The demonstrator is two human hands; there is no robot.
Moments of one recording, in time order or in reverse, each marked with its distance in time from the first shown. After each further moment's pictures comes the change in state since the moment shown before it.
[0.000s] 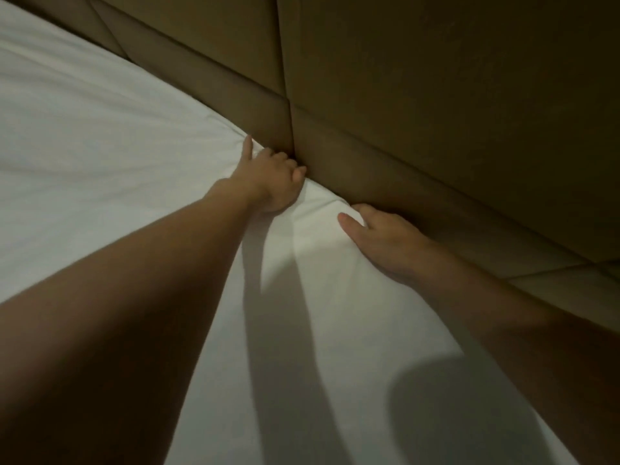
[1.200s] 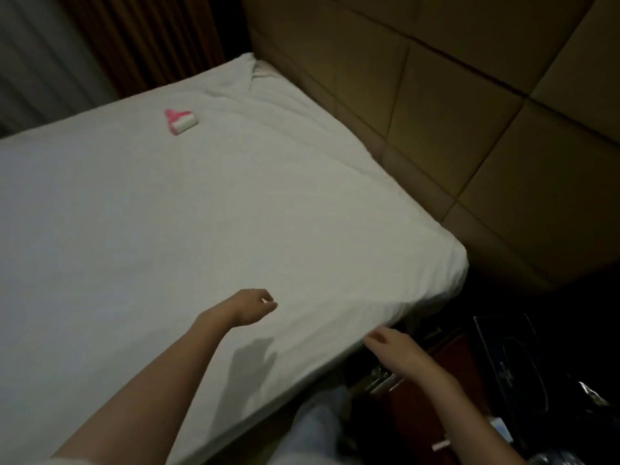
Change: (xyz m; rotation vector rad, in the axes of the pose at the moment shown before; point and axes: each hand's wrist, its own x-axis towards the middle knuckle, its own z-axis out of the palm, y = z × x) left_hand -0.694 0.178 0.016 -0.770 -0.265 -0.613; right_hand -0.568 0.065 0.064 -0.124 -0.390 -0.097
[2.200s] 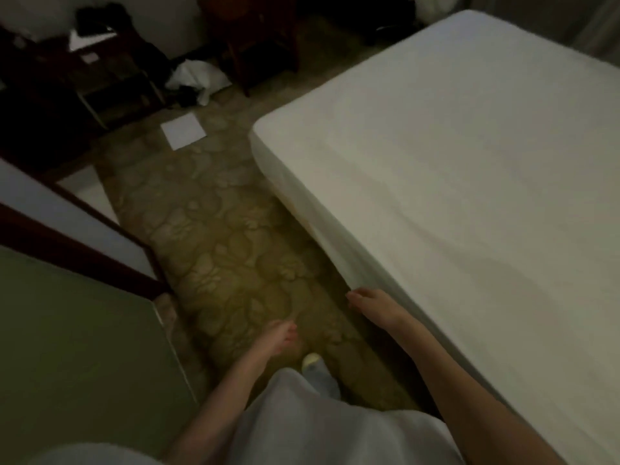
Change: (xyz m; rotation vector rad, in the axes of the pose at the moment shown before) left_hand -0.486 -0.336 0.388 -2.013 0.656 -0.940; right_hand -0.272 -0.248 0.537 -0.888 -0.868 -0.689
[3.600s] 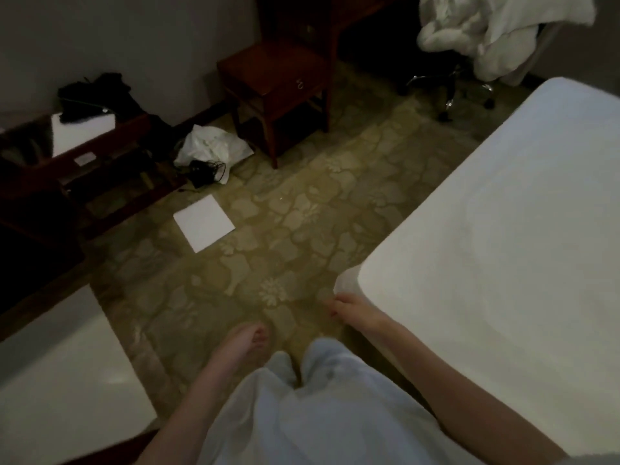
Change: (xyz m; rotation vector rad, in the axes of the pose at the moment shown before) left_hand 0.393 0.441 -0.577 -0.148 0.094 0.021; right_hand 0.542 -0.574 -0.042 0.150 0.036 0.037
